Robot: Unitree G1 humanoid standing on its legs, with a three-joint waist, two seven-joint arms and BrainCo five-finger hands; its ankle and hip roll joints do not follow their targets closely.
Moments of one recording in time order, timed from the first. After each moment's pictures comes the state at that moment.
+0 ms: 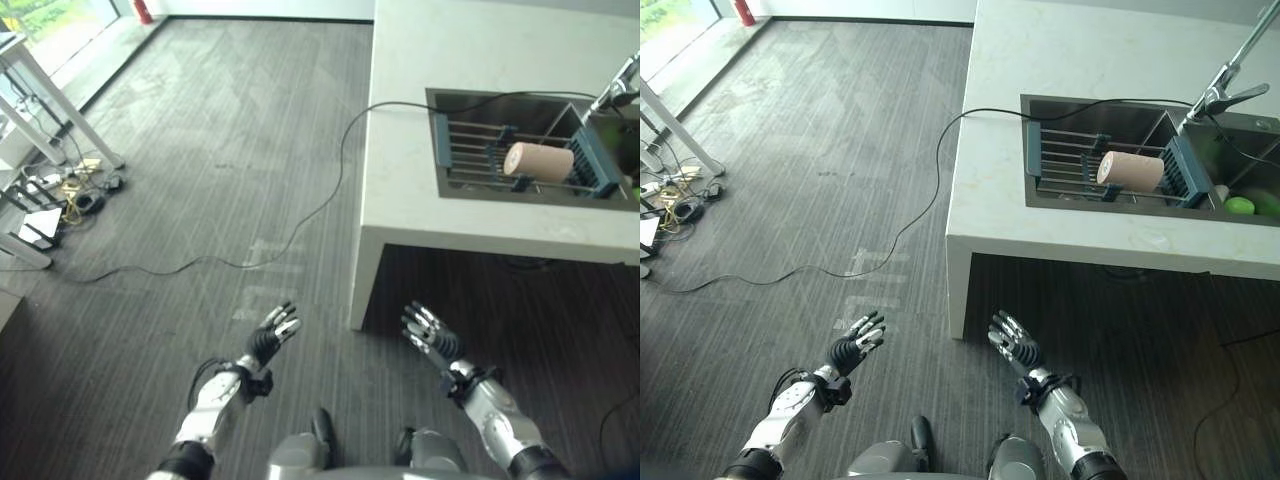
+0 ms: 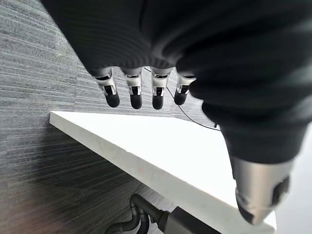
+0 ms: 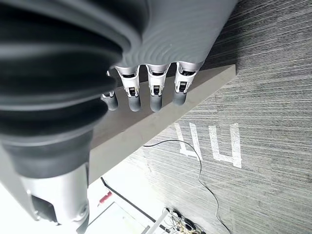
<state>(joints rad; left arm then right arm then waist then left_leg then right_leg) -0.03 0.36 -0.22 0.56 -0.59 -0.12 -0.25 -0.01 -0.26 0.28 0.49 0.68 -0.09 0.28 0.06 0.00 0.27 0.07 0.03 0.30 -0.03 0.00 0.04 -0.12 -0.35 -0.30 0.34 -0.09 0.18</state>
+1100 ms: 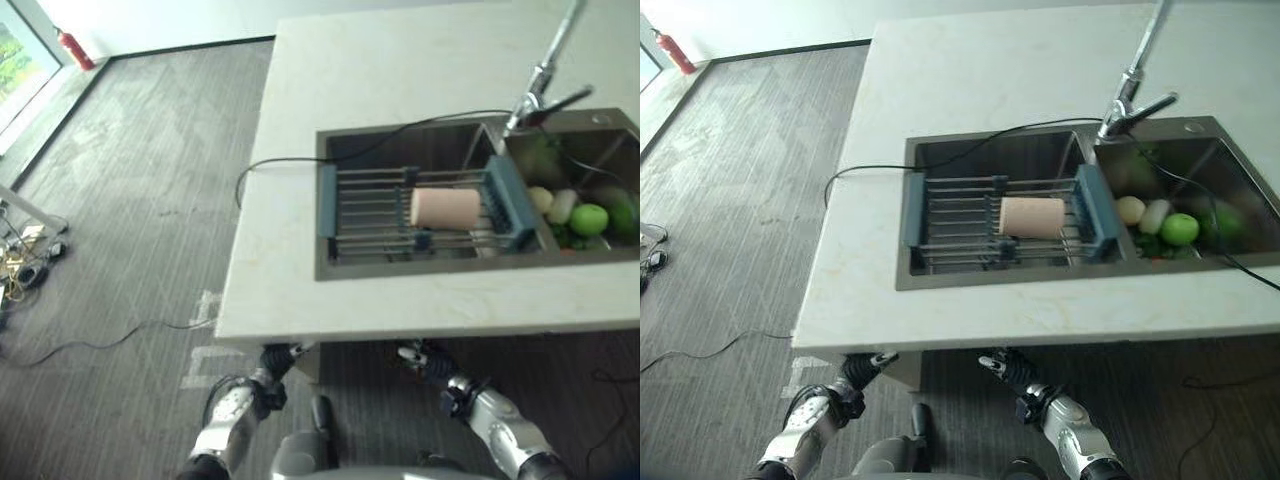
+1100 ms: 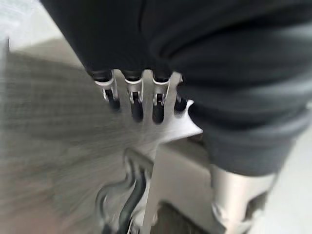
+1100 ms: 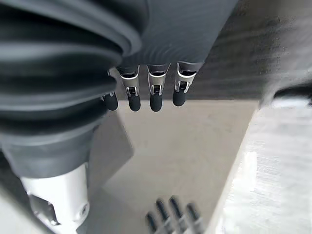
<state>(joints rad) 0.05 0.26 -0.36 0.53 -0.61 -0.12 -0.30 -0.02 -0.30 0.35 0.49 0.61 -0.01 0.32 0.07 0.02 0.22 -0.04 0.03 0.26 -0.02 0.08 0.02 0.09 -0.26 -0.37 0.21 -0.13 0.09</state>
